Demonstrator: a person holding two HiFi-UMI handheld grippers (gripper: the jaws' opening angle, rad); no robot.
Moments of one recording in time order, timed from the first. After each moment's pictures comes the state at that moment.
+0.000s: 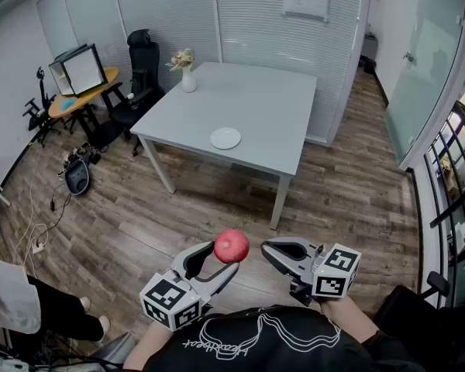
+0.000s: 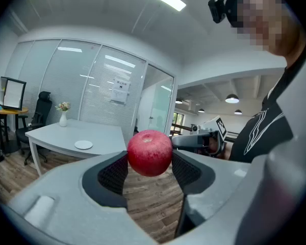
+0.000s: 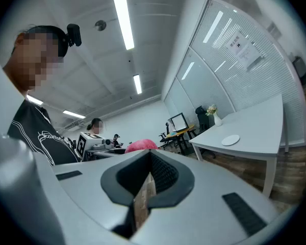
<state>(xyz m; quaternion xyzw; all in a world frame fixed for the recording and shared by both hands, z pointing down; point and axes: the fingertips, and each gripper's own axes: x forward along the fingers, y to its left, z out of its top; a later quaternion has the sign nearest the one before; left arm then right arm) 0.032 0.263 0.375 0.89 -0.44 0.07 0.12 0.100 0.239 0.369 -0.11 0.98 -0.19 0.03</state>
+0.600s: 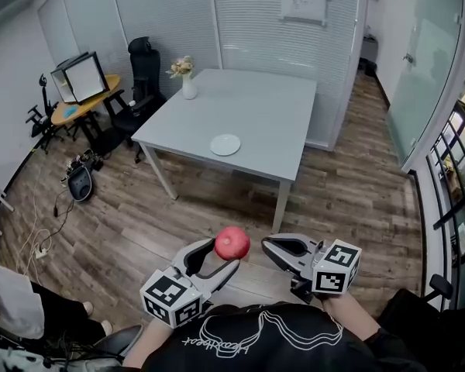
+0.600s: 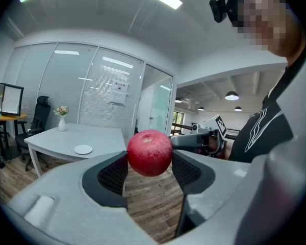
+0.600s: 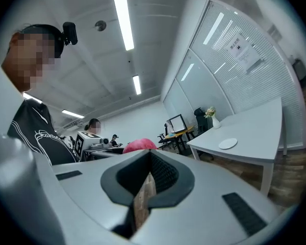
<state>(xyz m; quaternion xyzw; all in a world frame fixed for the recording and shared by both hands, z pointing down) 0.045 0.251 0.366 0.89 -0.44 0.07 0.10 0.112 0.224 0.362 -0.11 0.98 -0.18 0.02</state>
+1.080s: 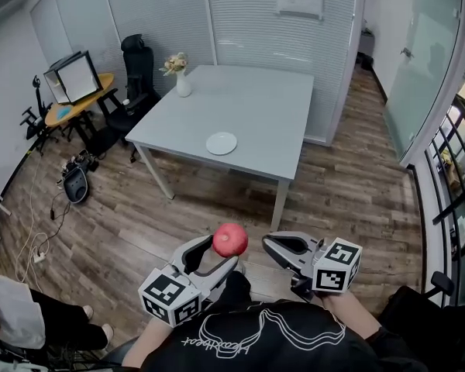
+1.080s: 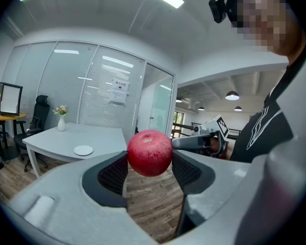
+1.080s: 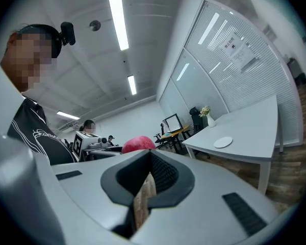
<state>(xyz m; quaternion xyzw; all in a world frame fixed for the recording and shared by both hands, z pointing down) 0.036 0.224 0.375 0.89 -0.44 0.07 0.10 0.108 0.199 0.377 -0.13 0.97 -0.20 0.02</state>
